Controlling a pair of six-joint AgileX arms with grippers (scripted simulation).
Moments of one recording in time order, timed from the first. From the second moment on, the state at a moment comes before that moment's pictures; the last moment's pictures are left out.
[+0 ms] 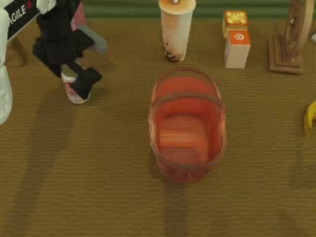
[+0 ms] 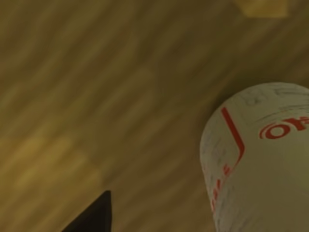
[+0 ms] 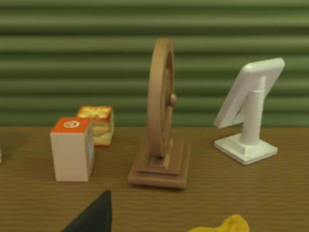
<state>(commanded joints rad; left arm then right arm) -0.19 2.56 2.30 -1.31 0.01 0.64 0.00 0.00 0.00 0.00 0.00 0.00</state>
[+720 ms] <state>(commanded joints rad) -0.19 2.56 2.30 -1.31 0.01 0.64 0.00 0.00 0.00 0.00 0.00 0.00</state>
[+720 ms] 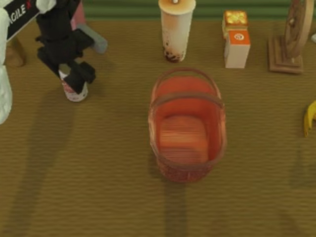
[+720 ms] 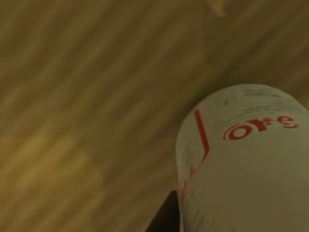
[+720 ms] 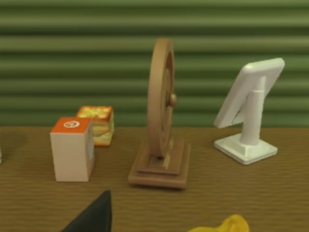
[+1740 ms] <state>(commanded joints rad) -0.21 2.53 2.19 -1.10 0.16 0.57 0.00 0.00 0.00 0.00 0.00 0.00</state>
